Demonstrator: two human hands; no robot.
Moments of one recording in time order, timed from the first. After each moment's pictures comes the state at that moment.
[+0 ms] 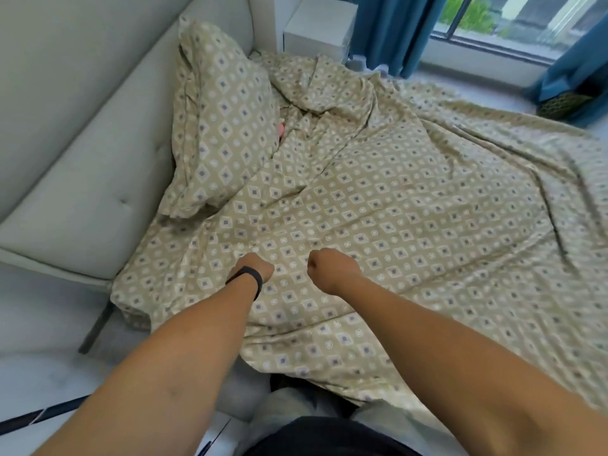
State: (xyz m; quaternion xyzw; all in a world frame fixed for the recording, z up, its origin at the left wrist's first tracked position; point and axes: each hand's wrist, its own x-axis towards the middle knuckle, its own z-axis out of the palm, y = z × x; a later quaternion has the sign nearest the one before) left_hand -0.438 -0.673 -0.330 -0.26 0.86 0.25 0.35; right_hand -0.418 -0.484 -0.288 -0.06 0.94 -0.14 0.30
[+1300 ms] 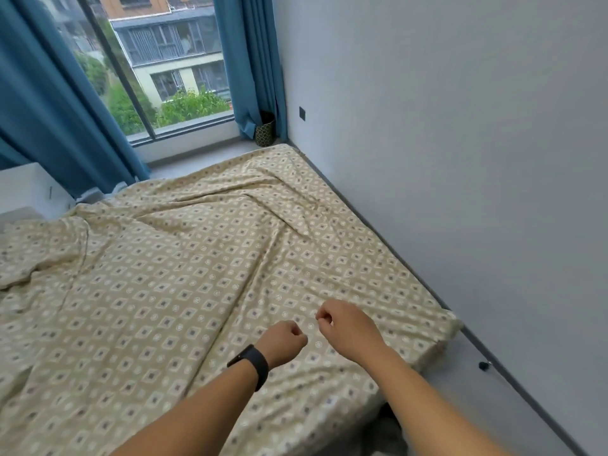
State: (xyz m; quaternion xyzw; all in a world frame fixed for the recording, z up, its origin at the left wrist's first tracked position) left_hand -0.161 -0.029 -0.239 0.29 0.82 0.18 0.45; right_hand -0.028 0.082 -0.208 0.35 0.88 -0.32 0.04
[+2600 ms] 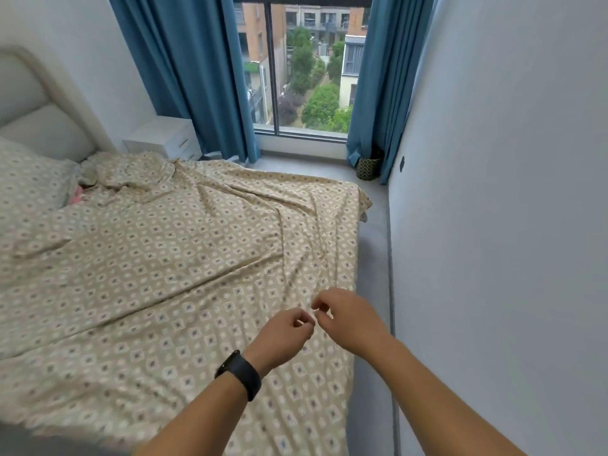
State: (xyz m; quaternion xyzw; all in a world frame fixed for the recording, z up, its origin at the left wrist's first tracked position) left_hand 0.007 0.442 -0.145 0.02 0.85 0.43 0.30; right_hand 0.018 0.610 -0.139 -0.04 0.96 -0.25 0.08
